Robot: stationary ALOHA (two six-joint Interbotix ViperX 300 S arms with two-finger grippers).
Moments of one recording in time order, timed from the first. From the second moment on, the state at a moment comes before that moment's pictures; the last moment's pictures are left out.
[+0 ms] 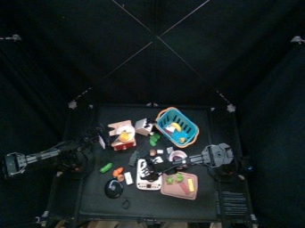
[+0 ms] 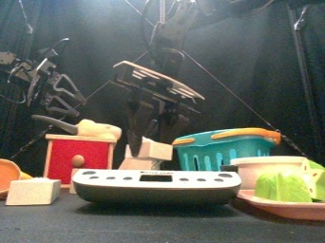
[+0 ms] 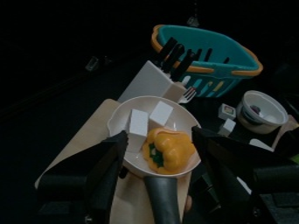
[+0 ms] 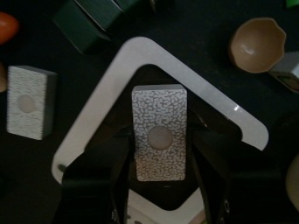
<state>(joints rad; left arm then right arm) 0.50 -0.82 1.28 -0.17 -0.22 -0.06 0.12 0.39 -0.03 -0.30 0.86 1.24</state>
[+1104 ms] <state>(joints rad) 0.50 -0.82 1.28 -0.17 -0.22 -0.06 0.15 0.64 -0.30 -0.23 0.70 1.24</state>
